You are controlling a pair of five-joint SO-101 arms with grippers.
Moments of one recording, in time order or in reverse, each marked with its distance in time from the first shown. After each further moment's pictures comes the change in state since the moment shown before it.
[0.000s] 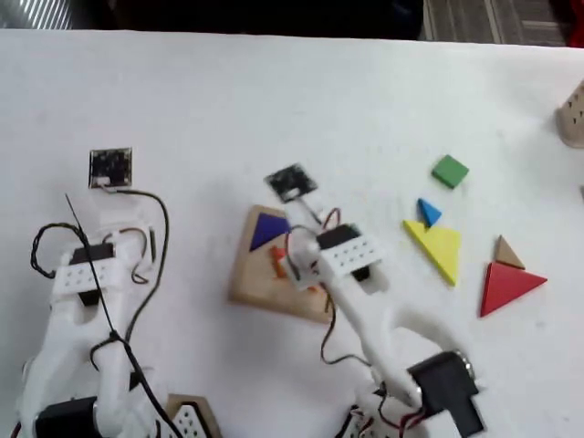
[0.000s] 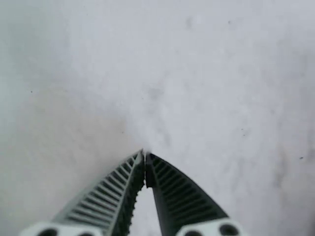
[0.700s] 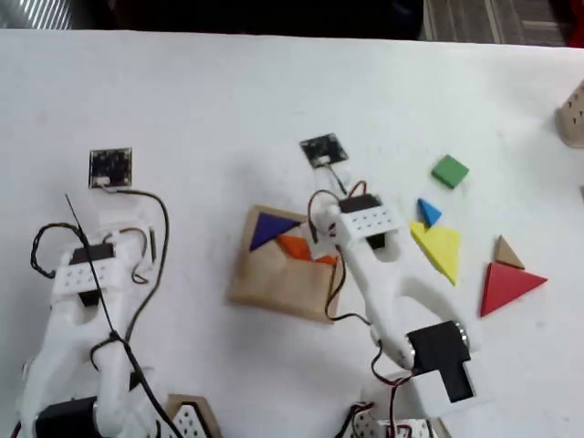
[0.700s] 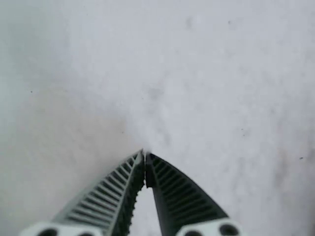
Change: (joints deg) left arm 0.0 0.0 0.0 0.0 0.0; right arm 8.2 7.4 -9.7 0.0 0.0
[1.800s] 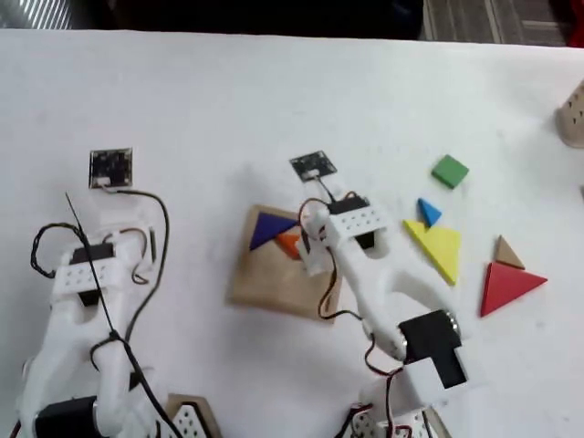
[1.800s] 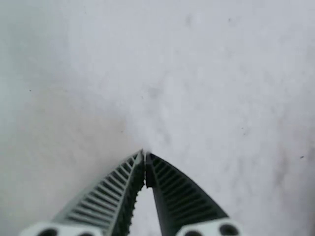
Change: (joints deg) left arm 0.0 0.4 0.0 0.0 0.0; right arm -3.7 4.5 -0.5 5.6 0.0
